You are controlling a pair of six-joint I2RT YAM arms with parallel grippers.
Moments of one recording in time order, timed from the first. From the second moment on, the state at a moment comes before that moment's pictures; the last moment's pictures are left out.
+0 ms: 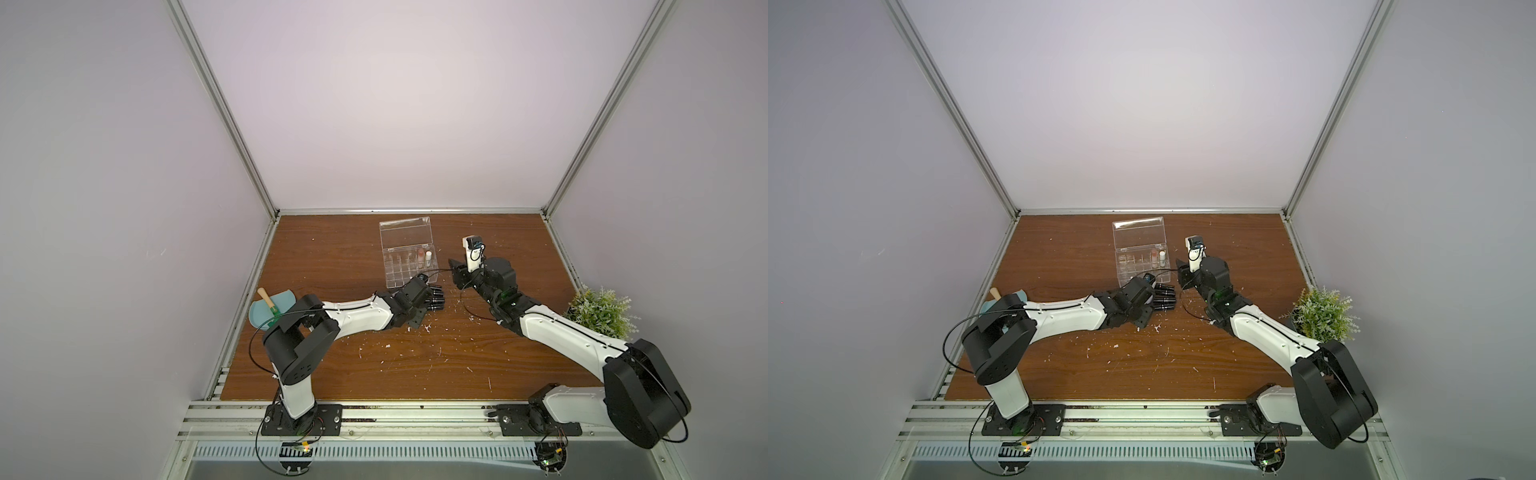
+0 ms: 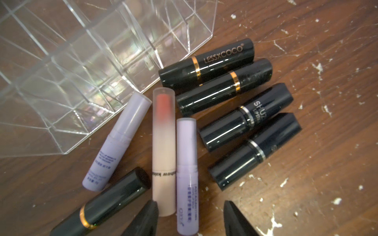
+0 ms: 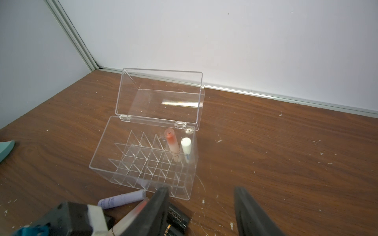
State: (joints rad) left arm -0.87 1.79 1.03 -0.24 -0.20 -0.29; right arm 0.52 1.32 0.72 0.30 0.15 0.10
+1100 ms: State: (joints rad) left arm -0.90 1.71 1.11 -0.33 -0.18 -0.30; right arm 0.52 1.32 0.72 0.29 0.15 0.10
